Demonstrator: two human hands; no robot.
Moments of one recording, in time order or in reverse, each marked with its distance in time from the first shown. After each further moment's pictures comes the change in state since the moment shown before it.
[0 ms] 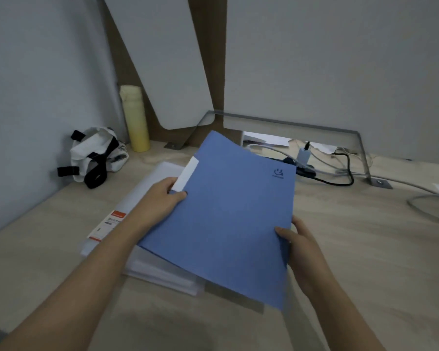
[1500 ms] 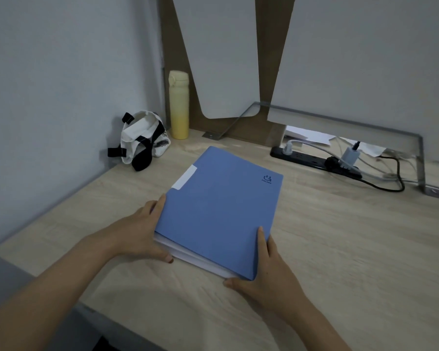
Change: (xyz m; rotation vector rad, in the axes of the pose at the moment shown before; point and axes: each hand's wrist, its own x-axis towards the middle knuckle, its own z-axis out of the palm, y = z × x) left_hand -0.039 -0.116 -0.094 0.794 -0.351 -0.061; right_hand -0.032 0.070 0.098 -1.239 -0.378 -0.195
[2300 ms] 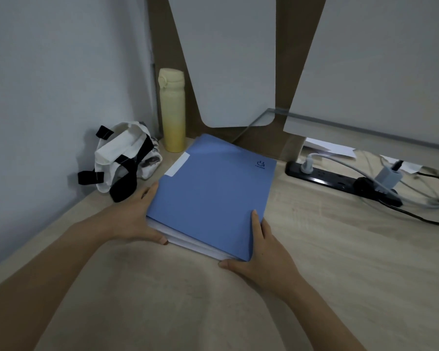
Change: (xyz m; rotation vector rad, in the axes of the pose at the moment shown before) left_hand 0.137 -0.041 -0.060 -0.057 0.072 -0.021; right_hand 0.163 -0.007 -0.026 -0.041 0.021 -0.065
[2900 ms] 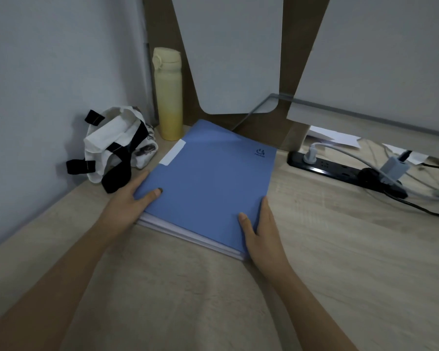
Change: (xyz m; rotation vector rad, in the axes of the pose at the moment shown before) left_hand 0.008 0.011 0.021 -0.876 0.379 -0.083; right_hand 0.024 0.000 0.021 0.598 0.302 0.058
